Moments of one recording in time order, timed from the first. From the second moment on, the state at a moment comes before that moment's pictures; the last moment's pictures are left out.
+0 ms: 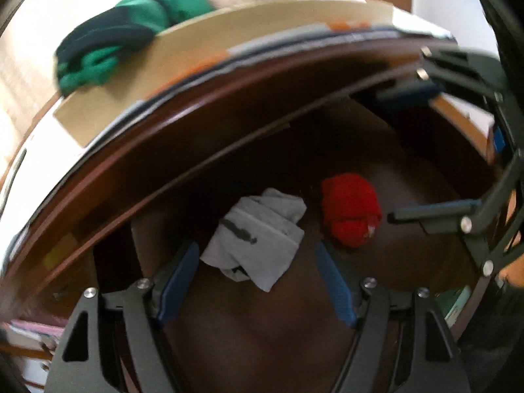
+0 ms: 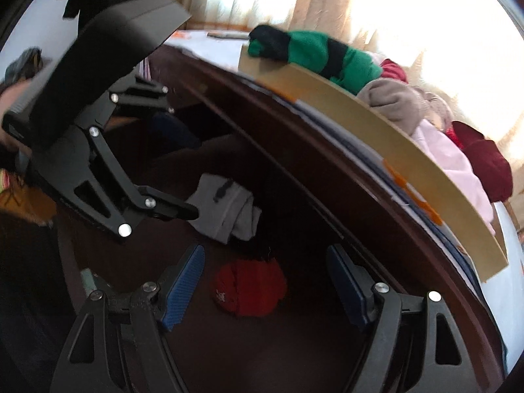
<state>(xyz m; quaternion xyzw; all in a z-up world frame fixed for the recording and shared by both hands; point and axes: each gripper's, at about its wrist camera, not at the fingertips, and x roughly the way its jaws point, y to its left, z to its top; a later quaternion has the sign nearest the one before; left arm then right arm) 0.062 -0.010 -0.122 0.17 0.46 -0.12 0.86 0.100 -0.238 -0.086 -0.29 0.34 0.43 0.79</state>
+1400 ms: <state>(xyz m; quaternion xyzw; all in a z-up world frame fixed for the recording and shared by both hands) 0.106 -0.071 -0.177 0.31 0.54 -0.20 0.76 0.120 -0.202 -0.145 -0.35 0.44 0.45 0.69</state>
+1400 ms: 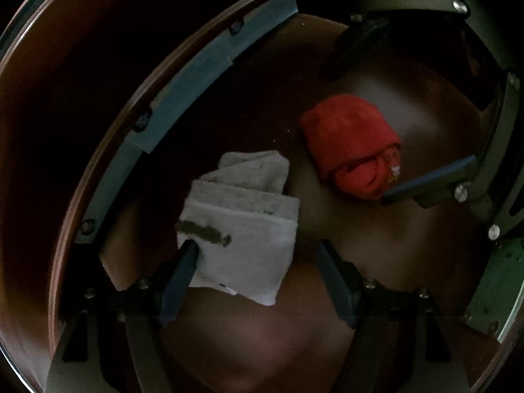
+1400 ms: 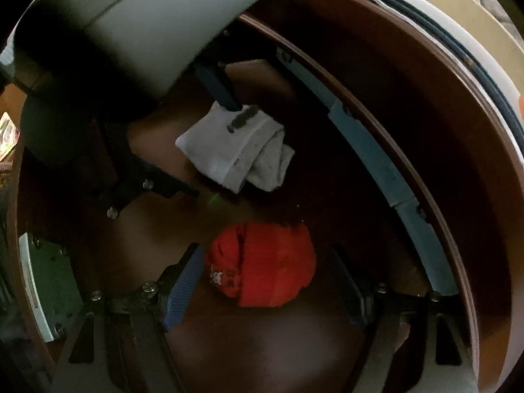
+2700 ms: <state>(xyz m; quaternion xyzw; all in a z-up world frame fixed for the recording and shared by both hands) 0.117 -0.036 -0.139 0.18 0.56 -0.20 0.78 0.154 -0.229 -0.130 -0.21 0.52 0.43 0.71</state>
